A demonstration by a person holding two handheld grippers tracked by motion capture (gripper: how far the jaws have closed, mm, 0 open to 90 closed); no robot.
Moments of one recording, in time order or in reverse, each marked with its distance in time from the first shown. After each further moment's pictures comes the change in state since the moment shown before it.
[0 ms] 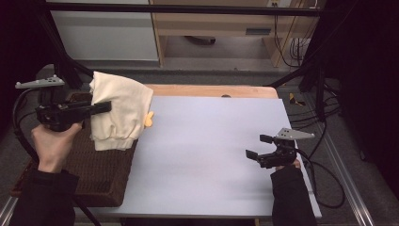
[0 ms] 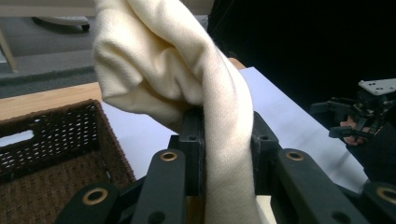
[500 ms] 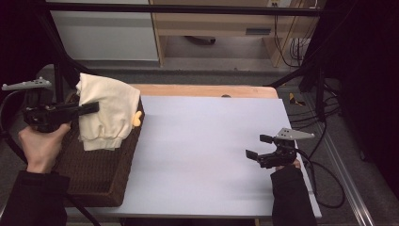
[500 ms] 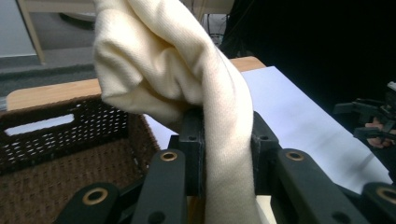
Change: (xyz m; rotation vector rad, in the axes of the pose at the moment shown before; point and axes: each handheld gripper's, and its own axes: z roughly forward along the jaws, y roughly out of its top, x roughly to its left) left arm 0.022 -0.008 -0.016 0.003 0.071 -0.031; right arm 0.000 0.000 0.000 0.001 -0.001 -0.001
